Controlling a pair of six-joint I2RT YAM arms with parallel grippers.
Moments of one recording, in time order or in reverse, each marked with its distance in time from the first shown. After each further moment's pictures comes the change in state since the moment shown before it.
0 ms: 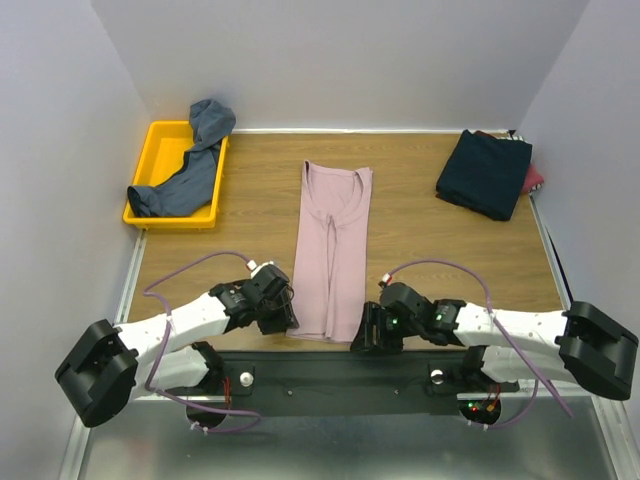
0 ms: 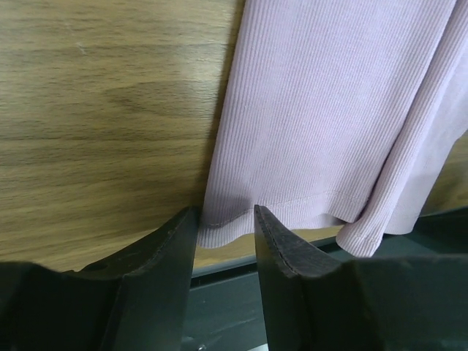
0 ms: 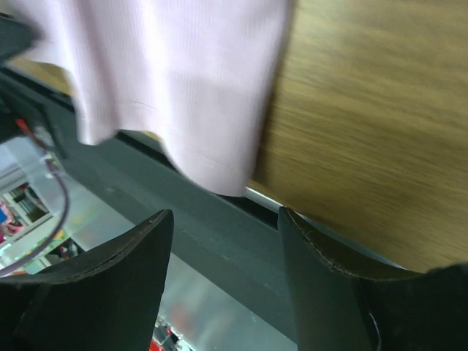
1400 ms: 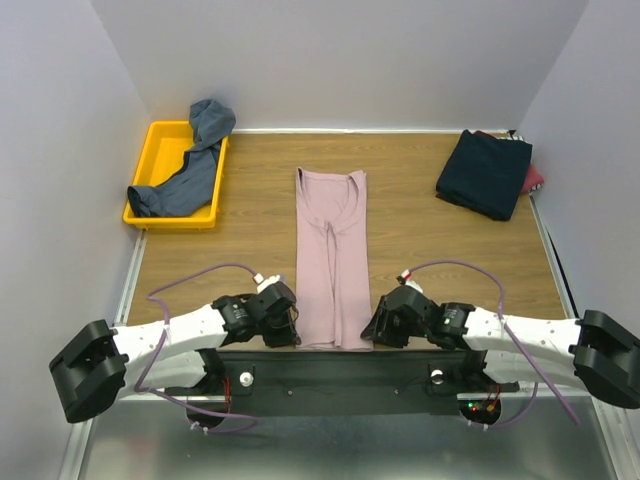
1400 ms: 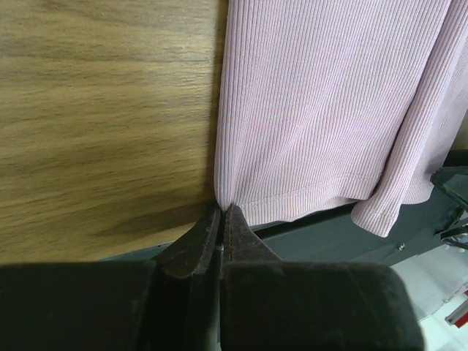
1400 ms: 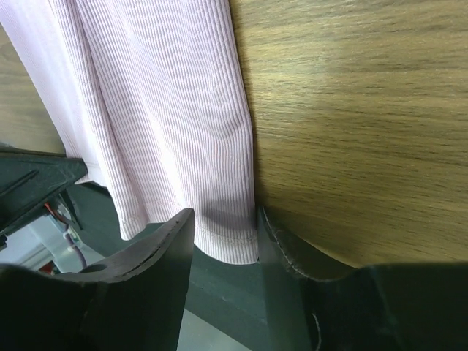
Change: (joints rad) left arm -0.168 -0.053 -0.062 0.040 -0.006 -0.140; right arm 0.013 -0.083 -0.037 -0.043 0.222 0.150
